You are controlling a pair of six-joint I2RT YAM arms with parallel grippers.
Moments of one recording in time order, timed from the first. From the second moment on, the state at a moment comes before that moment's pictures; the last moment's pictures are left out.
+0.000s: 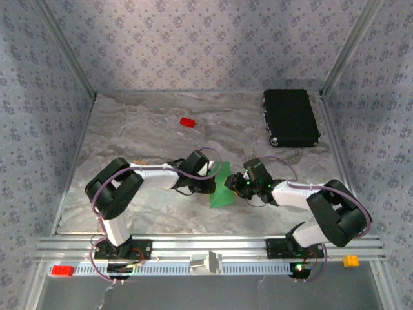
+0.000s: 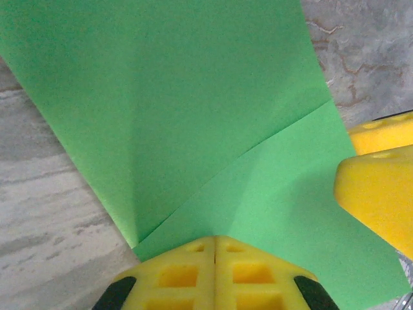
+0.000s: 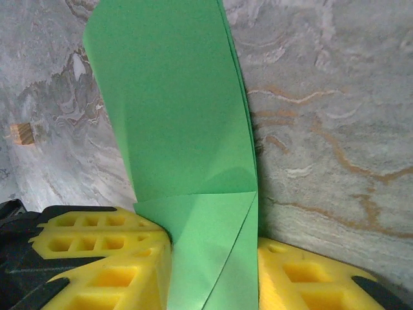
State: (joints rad) left arm -0.84 1.77 0.89 -0.13 0.36 -0.64; right arm 0.59 1.41 0.43 0.18 -0.32 1.08
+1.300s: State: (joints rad) left arm -0.82 1.77 0.85 -0.06 0.40 -0.67; right arm 0.54 1.46 0.38 0.32 -0.39 1.08
